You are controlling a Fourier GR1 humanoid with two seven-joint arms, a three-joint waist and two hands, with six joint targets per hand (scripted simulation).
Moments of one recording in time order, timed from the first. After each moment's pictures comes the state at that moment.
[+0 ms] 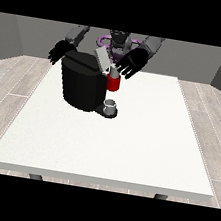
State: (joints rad) left arm -1.17 0.44 0.12 -0.62 -0.63 -0.13 -0.12; right arm -0.33 -0.03 -0.05 -1.38 -0.02 -0.15 -0.05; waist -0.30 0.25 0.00
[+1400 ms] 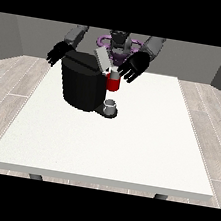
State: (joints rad) left arm -1.17 0.43 0.11 -0.61 -0.67 -0.16 -0.13; right arm -0.32 -0.05 -0.07 -1.37 -0.04 -0.16 -0.07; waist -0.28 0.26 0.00
